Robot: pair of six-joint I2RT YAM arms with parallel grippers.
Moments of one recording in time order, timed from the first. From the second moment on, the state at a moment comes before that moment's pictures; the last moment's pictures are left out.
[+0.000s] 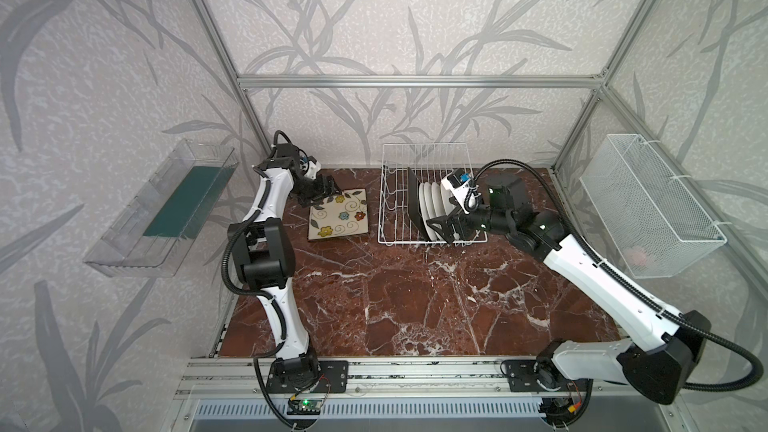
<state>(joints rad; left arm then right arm) 0.14 2.04 1.88 -1.03 0.51 -0.11 0.62 1.30 1.30 -0.51 -0.28 -0.03</state>
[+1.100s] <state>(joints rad) -0.23 1.73 1.78 -0.87 0.49 -0.31 0.62 1.12 1.16 -0.52 -0.13 0.04</state>
